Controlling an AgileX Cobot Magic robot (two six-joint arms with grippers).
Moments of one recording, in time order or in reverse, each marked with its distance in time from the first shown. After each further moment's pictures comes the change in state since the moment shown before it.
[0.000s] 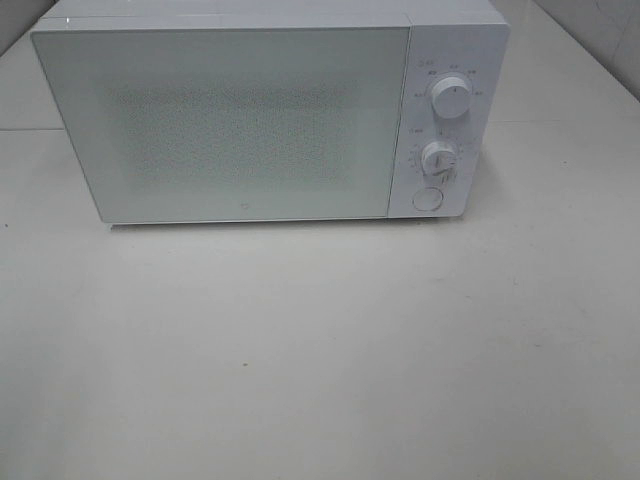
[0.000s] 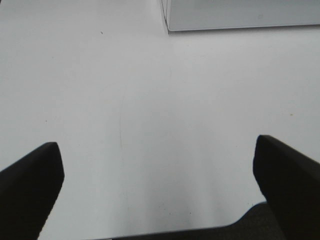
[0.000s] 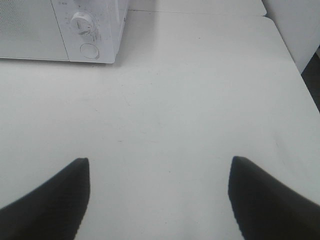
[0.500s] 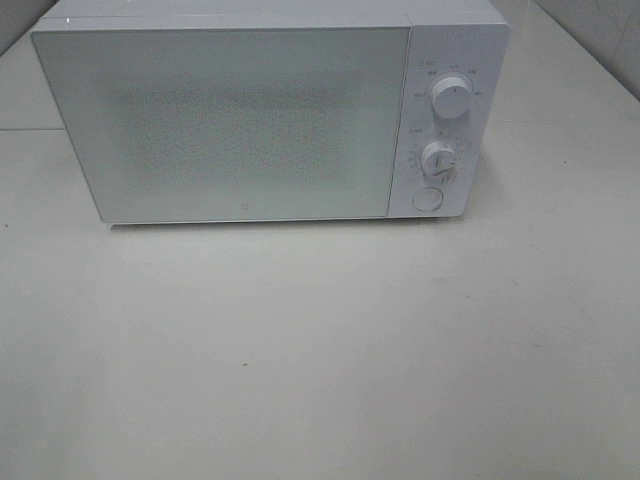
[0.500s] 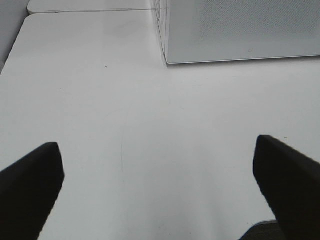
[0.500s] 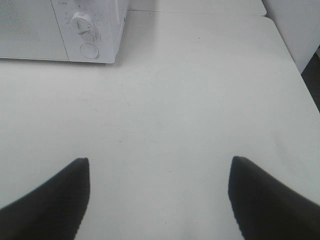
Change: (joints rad) left arm 0.000 -0.124 0.003 -0.003 0.000 0.000; right arm 0.000 0.000 0.000 0.000 0.000 0.000
